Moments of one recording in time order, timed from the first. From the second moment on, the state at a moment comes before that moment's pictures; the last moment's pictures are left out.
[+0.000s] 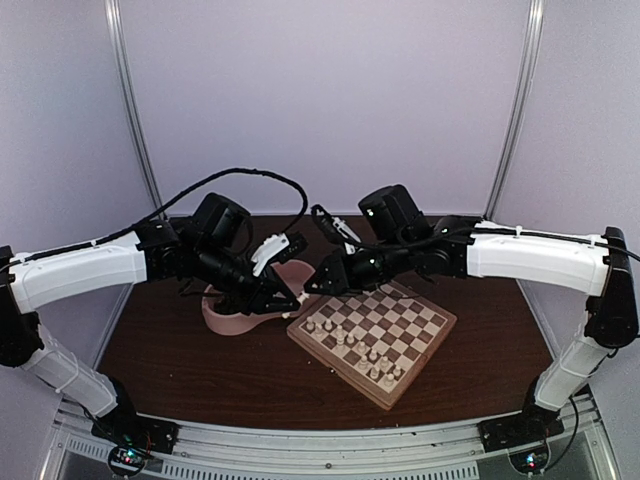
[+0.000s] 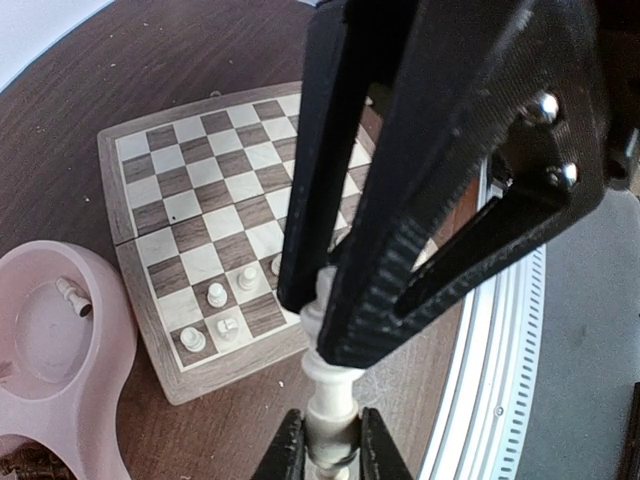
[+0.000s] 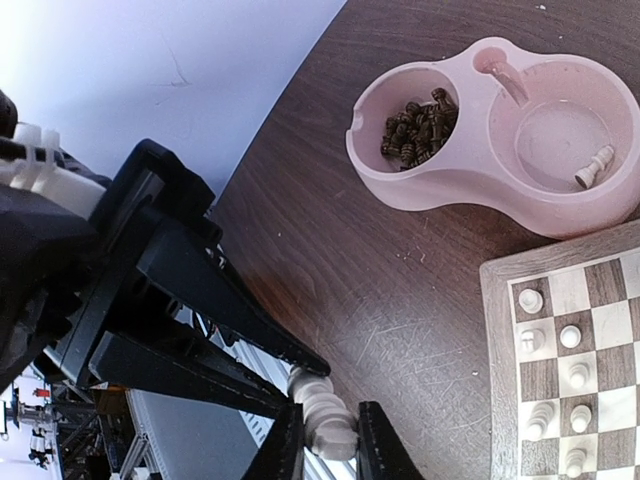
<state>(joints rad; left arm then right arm) -0.85 1.41 1.16 -0.52 0.46 0.08 0.95 1.62 1.35 -0.35 -0.39 0.63</state>
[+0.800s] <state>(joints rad) -0.86 1.27 1.01 -0.37 0.39 0.00 0.92 1.41 1.18 -0.27 -0.32 0.68</state>
